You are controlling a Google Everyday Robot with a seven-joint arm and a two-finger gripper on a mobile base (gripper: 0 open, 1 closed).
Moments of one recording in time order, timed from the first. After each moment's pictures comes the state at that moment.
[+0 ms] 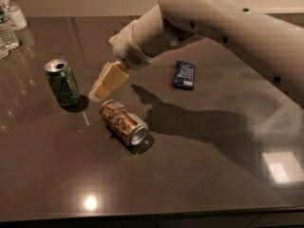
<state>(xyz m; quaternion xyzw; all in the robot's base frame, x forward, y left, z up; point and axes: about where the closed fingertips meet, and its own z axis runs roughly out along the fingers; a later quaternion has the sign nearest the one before) 0.558 0.115 0.931 -0.62 0.65 0.21 0.38</state>
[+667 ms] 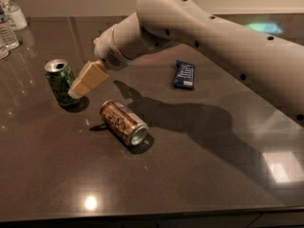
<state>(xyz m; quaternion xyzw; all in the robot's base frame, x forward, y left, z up) 0.576 0.166 0.922 -0.60 0.65 0.24 0.40</state>
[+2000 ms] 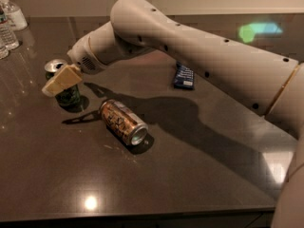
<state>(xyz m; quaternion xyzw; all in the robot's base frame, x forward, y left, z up) 0.578 0.236 0.909 -0.59 0.64 0.31 0.39</state>
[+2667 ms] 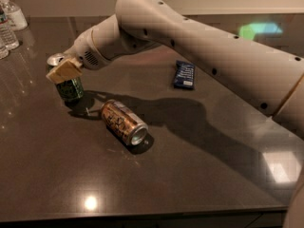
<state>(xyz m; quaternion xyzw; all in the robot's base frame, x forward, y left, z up) 0.573 0.227 0.926 -0.58 0.64 0.32 0.39</state>
